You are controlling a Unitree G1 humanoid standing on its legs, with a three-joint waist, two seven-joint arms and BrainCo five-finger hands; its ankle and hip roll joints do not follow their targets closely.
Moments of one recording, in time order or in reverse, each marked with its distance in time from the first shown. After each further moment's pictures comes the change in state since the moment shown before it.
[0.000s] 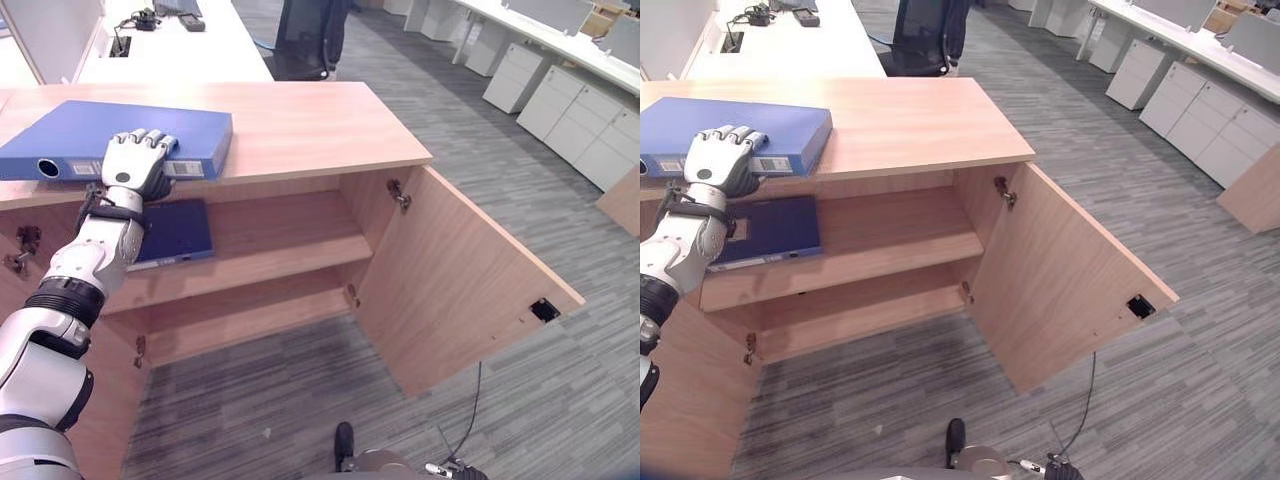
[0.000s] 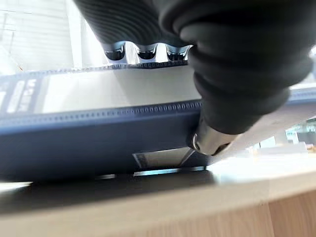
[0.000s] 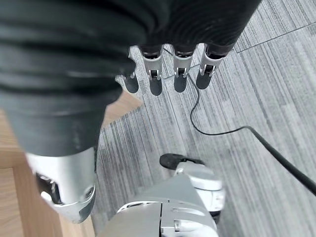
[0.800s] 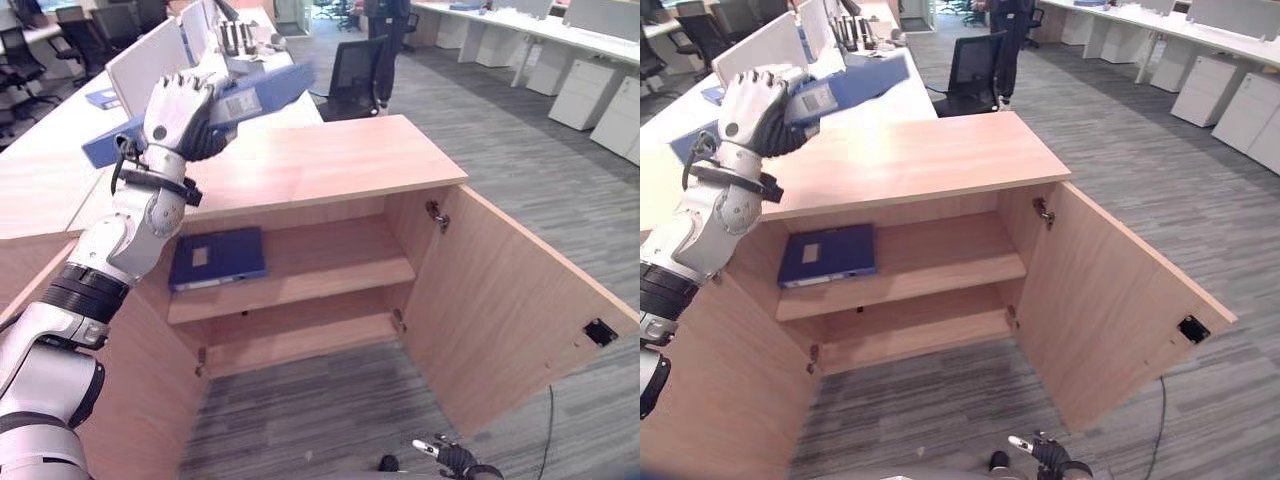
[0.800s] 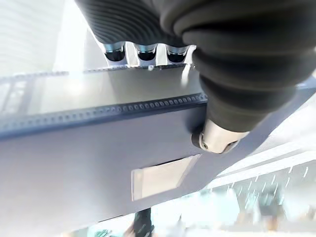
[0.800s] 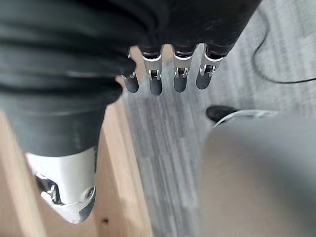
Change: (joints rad) left arm 0.008 -0.075 0.189 -0.519 -0.196 -0.048 -0.053; right arm -0.058 0.034 0.010 -0.093 0.039 0.007 0.009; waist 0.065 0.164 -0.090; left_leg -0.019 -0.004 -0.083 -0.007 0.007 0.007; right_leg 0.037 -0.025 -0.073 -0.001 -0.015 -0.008
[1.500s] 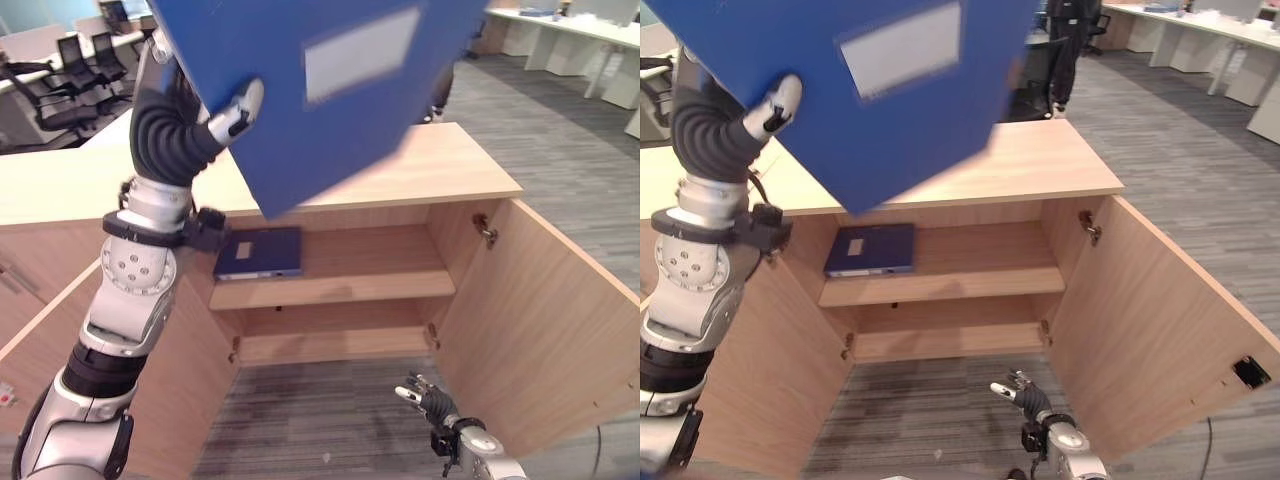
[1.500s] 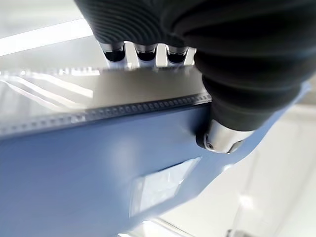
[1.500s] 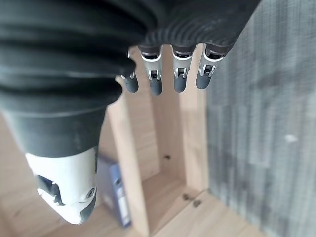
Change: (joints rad) left arm 0.490 -0.178 0.296 -0.659 -0.976 -0.194 -0.334; right arm 0.000 -0.042 0.029 -0.384 0.075 0.013 0.034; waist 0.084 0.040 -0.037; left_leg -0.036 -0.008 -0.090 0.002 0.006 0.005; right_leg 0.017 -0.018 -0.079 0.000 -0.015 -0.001
